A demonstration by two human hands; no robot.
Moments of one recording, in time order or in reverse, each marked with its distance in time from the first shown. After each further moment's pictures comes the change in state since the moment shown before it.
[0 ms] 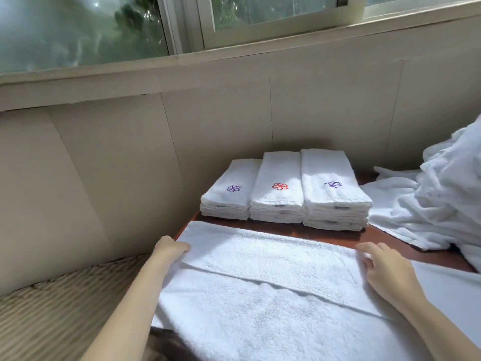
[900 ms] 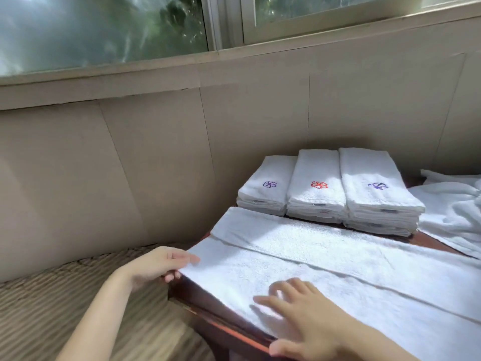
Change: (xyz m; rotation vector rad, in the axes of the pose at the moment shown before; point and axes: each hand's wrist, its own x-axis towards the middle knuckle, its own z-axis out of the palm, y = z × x) left_hand -0.034 -0.084 -0.099 -0.098 -0.525 0.294; right_hand -0.075 -0.163 0.020 -0.049 -0.565 -0.987
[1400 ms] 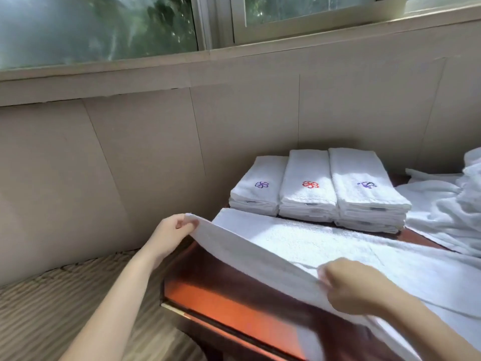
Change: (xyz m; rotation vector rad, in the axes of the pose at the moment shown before) left_hand 0.042 0.037 0.010 -0.023 0.455 0.324; right_hand -0.029 0.027 -0.056 -0.027 -0.079 0.578
